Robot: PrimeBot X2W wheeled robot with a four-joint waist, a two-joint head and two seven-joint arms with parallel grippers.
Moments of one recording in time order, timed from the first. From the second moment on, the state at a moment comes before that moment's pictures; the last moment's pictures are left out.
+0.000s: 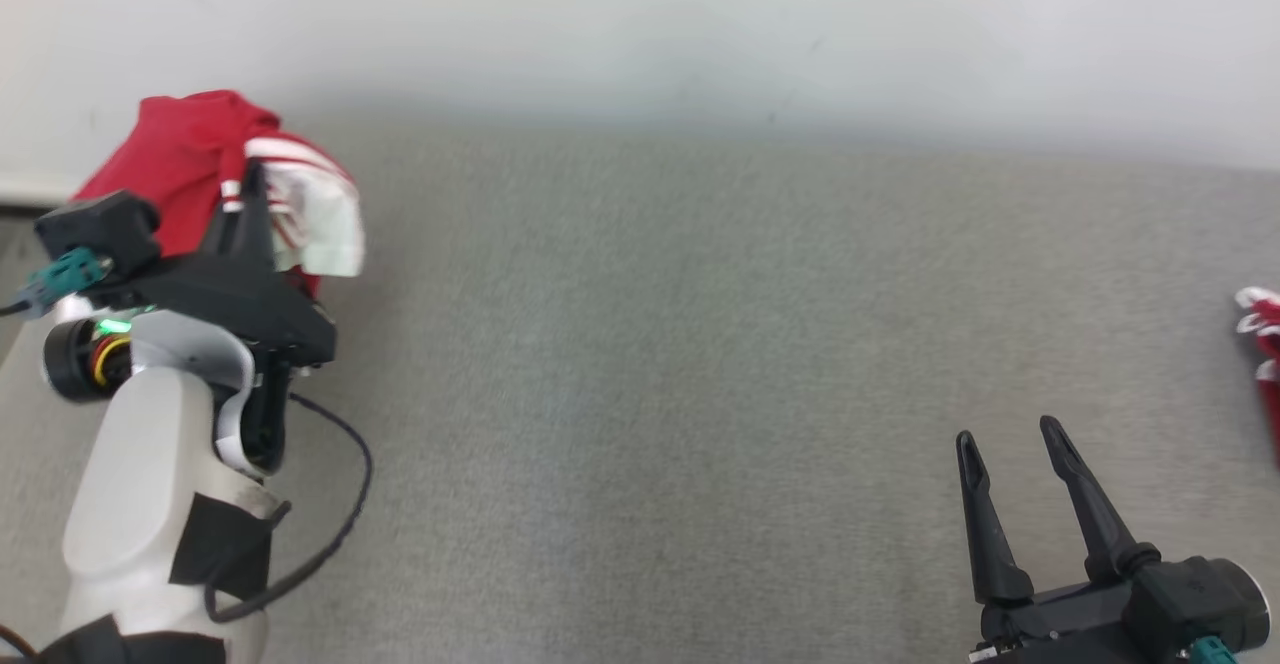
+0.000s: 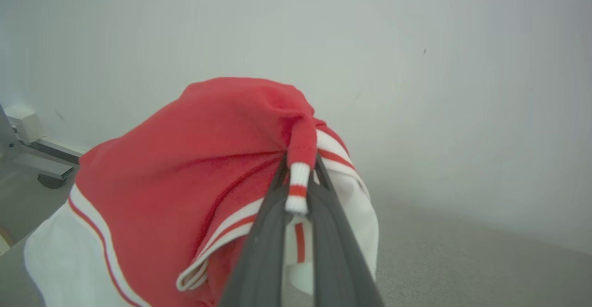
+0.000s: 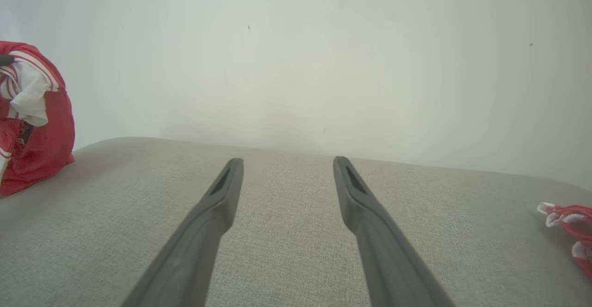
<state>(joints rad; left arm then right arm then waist) -0.78 0.15 0.03 0.74 -0.42 -0.13 -0.07 0.02 -0.14 0.06 0.00 0.12 0.13 -0.26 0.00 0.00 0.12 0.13</state>
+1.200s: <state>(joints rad) -0.57 0.08 -0.22 0.18 -0.49 -0.07 0.31 0.00 -0.08 0.05 -0.01 0.14 0.13 -0.26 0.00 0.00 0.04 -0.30</state>
